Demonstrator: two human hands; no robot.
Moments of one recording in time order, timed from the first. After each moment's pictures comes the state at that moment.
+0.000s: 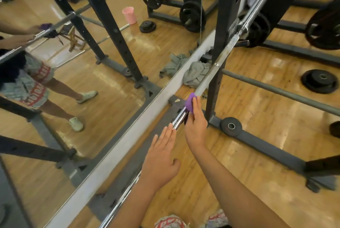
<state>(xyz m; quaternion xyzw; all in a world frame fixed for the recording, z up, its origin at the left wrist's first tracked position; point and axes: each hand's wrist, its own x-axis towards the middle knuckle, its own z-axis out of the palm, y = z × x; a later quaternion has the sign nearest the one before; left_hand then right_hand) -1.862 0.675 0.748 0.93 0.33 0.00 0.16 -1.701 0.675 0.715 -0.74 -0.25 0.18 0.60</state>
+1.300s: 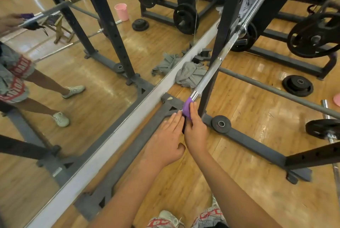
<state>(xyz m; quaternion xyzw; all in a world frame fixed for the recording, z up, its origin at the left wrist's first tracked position) -1.877 0.692 0.747 0.96 0.24 0.01 0.15 -1.762 0.639 0.713 -0.78 -0.28 0.18 0.53</state>
